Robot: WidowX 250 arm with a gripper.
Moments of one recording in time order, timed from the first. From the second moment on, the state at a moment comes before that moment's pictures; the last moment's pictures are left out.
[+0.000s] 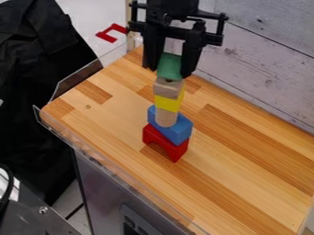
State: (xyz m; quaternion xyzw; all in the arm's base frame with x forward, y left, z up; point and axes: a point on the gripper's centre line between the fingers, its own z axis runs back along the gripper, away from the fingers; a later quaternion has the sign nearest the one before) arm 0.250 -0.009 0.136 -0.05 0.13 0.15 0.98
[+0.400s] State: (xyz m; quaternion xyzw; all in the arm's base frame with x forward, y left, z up) arm 0.249 -0.008 0.136 -0.05 0.13 0.15 0.98
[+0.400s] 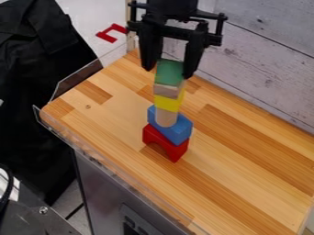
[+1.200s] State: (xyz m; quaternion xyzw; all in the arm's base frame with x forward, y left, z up) arm 0.280 -0.028 0.181 -0.01 0.06 0.11 0.99
